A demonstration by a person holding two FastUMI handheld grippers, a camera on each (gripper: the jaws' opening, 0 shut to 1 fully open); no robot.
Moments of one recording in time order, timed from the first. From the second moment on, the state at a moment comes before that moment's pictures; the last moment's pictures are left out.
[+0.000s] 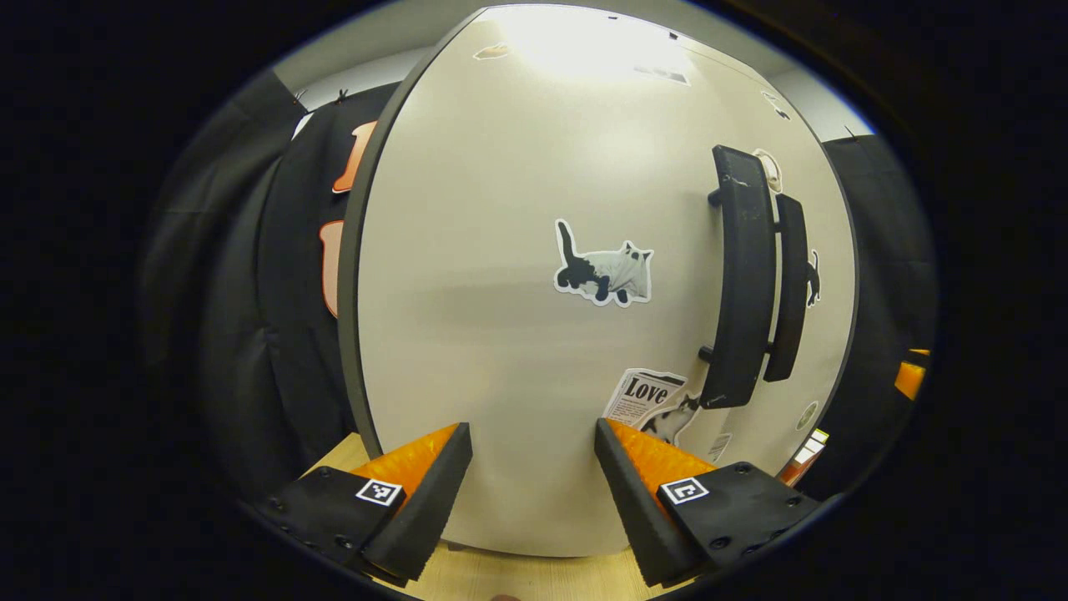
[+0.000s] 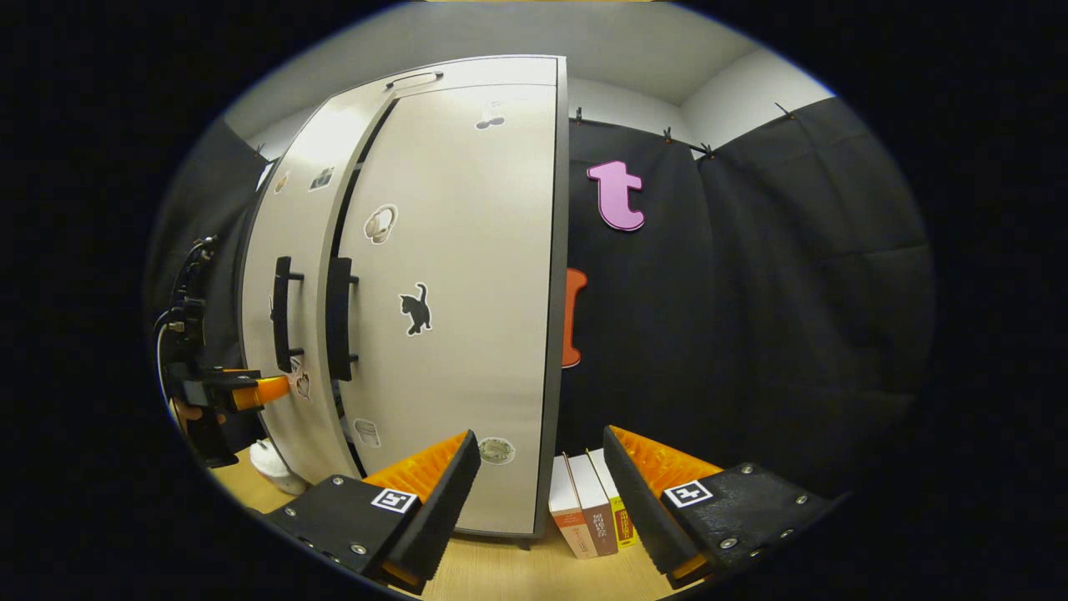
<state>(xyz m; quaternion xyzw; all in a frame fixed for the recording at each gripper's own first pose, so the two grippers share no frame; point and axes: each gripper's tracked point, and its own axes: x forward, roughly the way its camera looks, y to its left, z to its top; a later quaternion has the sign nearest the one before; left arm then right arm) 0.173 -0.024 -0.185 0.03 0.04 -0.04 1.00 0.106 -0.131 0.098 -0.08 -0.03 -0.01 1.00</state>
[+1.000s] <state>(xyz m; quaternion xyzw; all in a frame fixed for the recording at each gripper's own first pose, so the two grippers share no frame) -0.014 0.050 -0.020 0.00 -0.01 -0.01 1.00 0.023 -0.145 0.200 -0.09 -0.06 0.00 0.99</state>
